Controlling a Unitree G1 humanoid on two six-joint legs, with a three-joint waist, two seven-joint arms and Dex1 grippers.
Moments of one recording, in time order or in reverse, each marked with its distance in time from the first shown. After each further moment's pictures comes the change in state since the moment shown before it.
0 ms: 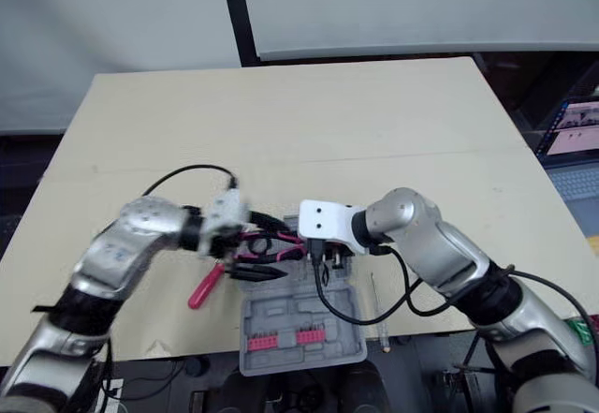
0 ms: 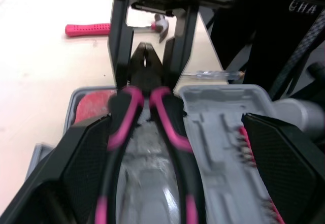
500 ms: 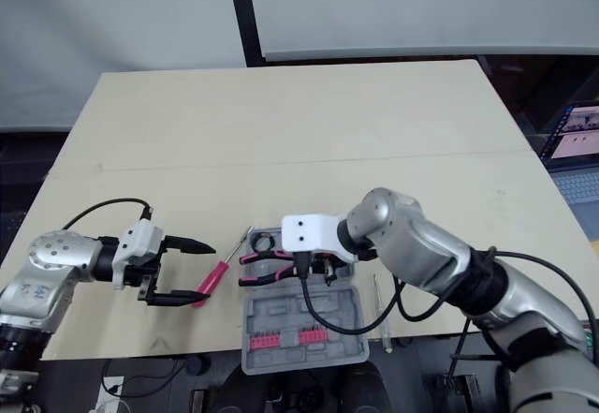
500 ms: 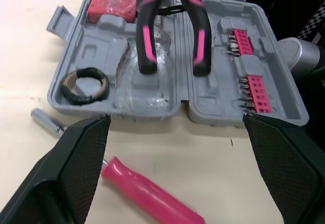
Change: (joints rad) left arm 0.212 0.143 0.104 0.206 0.068 -0.345 -0.116; right arm -0.140 0.041 0.229 -0.018 -0.055 0.185 0.023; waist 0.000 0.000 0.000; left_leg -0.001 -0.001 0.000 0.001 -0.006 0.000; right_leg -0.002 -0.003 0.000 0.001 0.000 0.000
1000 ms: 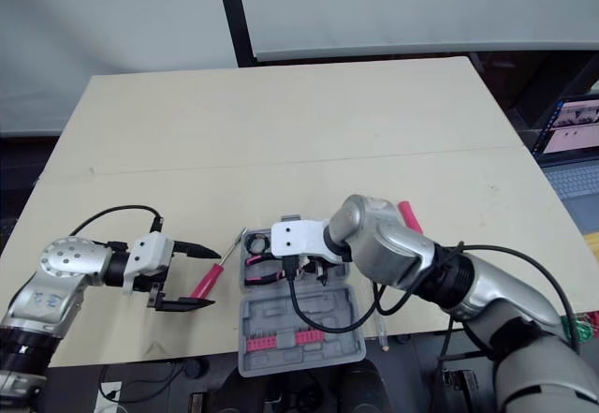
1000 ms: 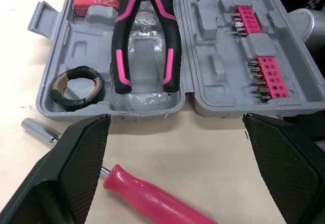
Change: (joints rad) left arm 0.009 -0.021 -0.032 0.037 0.077 -0.126 0.037; right arm -0.052 0.080 0.117 0.103 -0.093 0.018 -0.034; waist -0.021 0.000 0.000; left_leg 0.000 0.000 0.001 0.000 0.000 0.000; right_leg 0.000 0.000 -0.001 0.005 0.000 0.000
